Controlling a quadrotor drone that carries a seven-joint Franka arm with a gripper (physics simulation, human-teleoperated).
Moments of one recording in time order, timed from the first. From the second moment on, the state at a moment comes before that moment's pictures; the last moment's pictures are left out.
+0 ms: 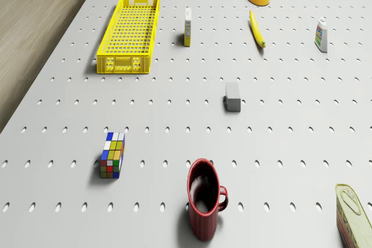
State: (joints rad) arm -0.01 -0.70 0.00 -2.04 0.00 1.36 0.78
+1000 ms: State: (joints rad) arm -0.01 -0.71 0.01 -2.05 0.00 1.37 0.78
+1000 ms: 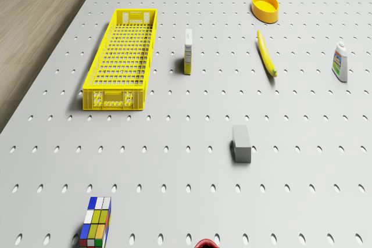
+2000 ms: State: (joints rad) arm -0.04 -0.72 0.10 -2.07 -0.12 1.39 0.80
